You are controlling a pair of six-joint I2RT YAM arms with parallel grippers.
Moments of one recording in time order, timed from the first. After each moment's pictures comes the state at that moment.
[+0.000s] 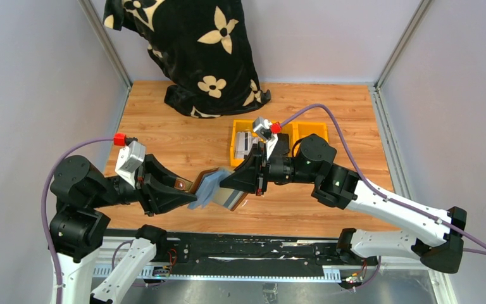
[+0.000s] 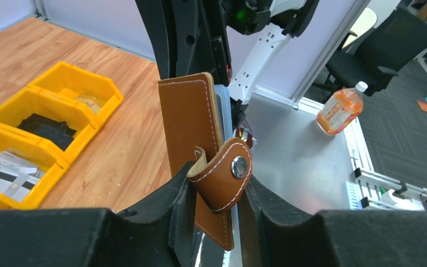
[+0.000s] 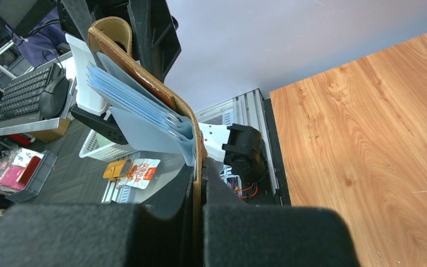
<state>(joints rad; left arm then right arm) -0.26 0.58 1.26 -0.69 1.13 -0.26 1.11 1.07 1.09 0.08 -0.45 0.50</state>
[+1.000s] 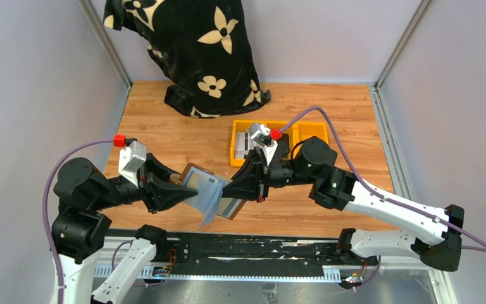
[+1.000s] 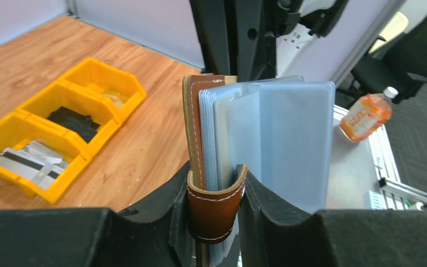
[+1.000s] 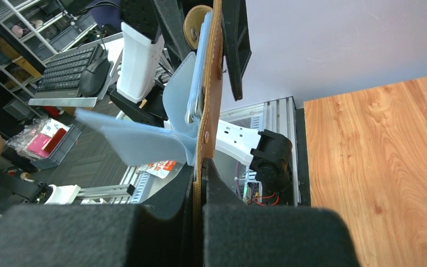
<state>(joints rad) -0.26 0.55 1.22 -0.68 1.01 -0.23 1.14 1.08 1.08 0.16 -0.57 0.49</state>
